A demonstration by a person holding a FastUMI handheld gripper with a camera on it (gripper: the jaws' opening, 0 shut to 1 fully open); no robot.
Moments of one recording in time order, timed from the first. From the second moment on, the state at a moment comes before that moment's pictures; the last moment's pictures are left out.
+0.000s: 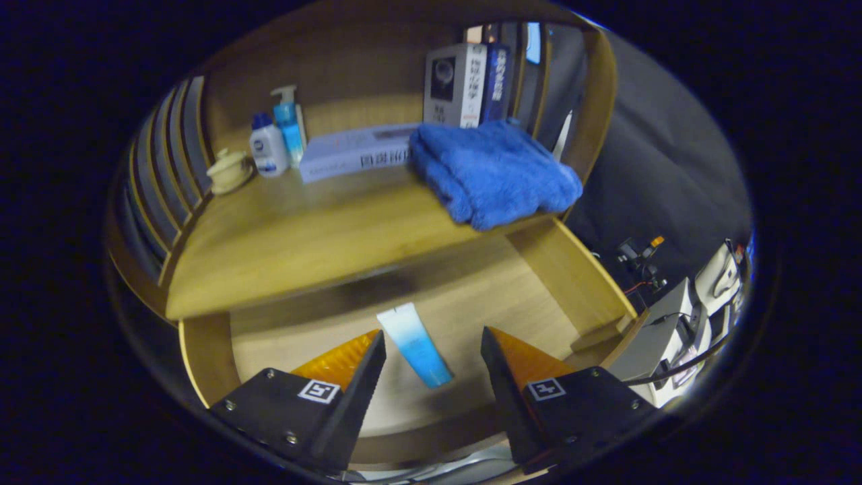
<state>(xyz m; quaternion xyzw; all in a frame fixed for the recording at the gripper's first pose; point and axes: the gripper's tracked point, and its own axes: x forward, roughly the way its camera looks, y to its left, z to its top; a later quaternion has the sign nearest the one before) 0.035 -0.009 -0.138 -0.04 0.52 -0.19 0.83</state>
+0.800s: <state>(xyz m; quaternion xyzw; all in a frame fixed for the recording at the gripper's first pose) 0.012 -0.012 -0.226 -0.04 0.63 -0.13 0.76</state>
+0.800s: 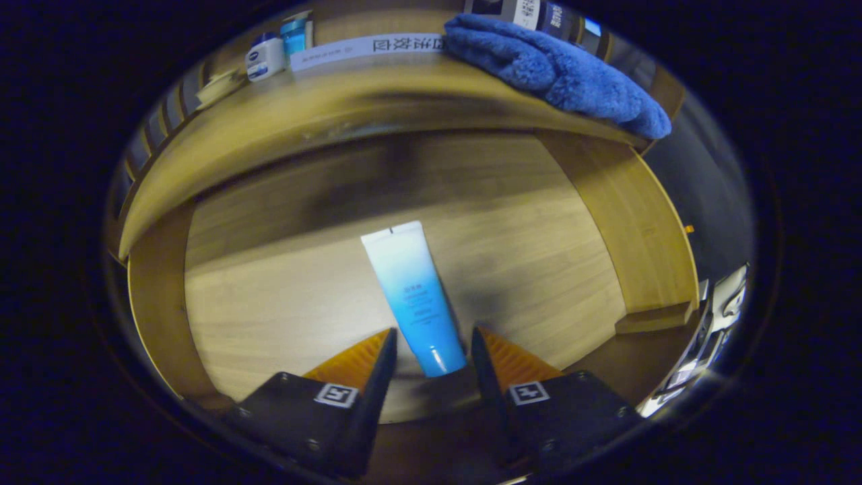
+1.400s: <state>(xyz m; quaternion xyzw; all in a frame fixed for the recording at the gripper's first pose) 0.013 -0.011 -0.199 -0.06 0.61 -0.12 0.78</state>
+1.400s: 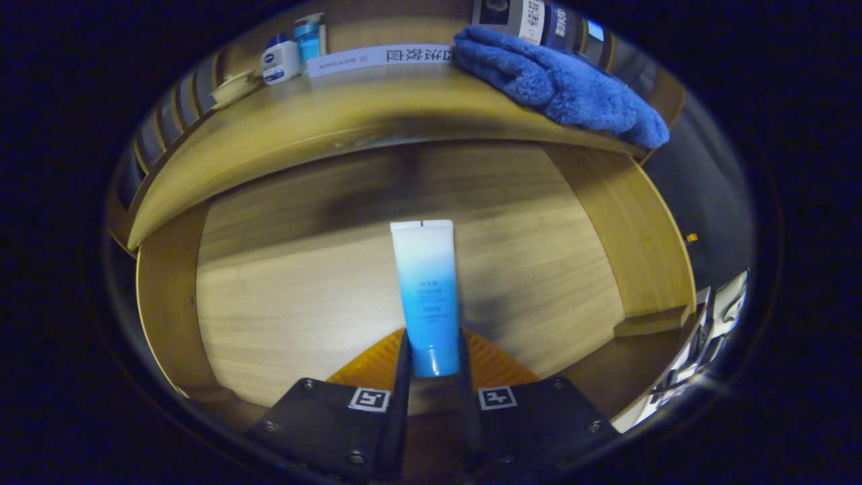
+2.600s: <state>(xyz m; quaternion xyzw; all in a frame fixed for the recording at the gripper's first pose) 0.073 0.000 -0.044 -0.07 0.44 -0.16 0.88</state>
